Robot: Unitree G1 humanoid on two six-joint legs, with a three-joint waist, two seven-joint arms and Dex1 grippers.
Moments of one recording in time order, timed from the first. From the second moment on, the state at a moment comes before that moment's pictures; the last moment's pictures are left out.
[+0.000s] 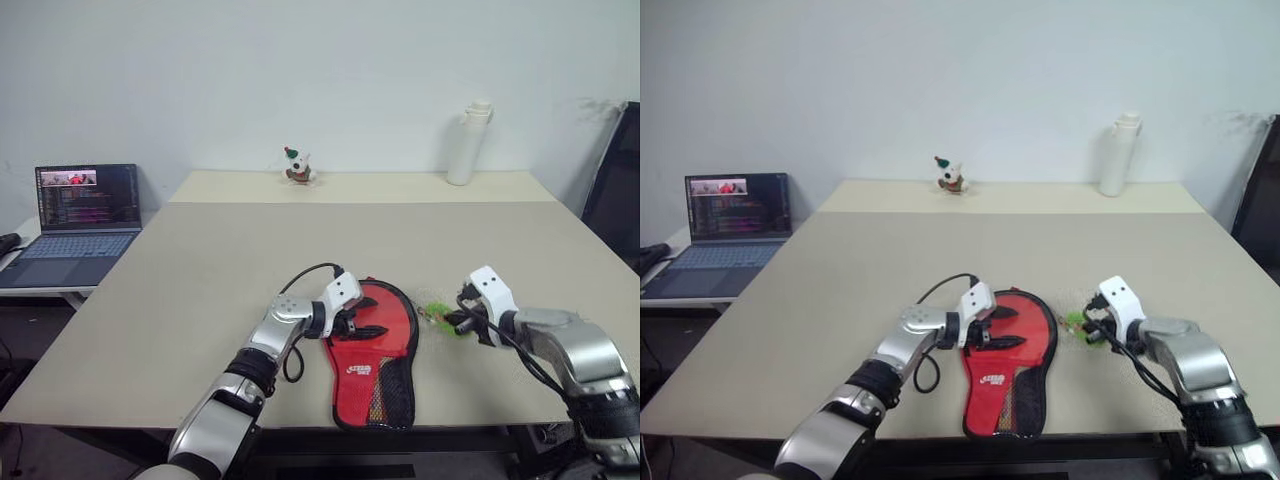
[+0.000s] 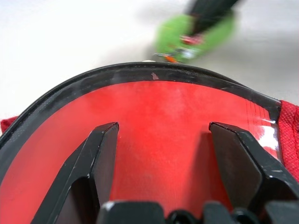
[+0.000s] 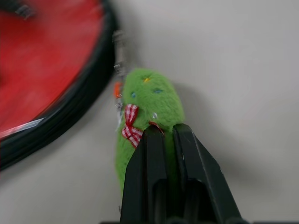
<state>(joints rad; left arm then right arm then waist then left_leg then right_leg) -0.81 0.19 -0.25 0.82 -0.01 -0.10 -1.03 -0.39 -0.64 0.00 -0.24 0.26 1.11 0.68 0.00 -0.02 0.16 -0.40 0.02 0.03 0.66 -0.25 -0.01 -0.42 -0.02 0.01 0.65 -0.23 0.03</state>
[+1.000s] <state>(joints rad) -0.83 0.16 -0.25 0.88 0.01 -0.12 -0.99 0.14 -0.91 -0.19 -0.87 0.81 1.33 0.84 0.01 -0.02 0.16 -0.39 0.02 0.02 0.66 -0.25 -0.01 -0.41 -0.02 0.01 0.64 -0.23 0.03</state>
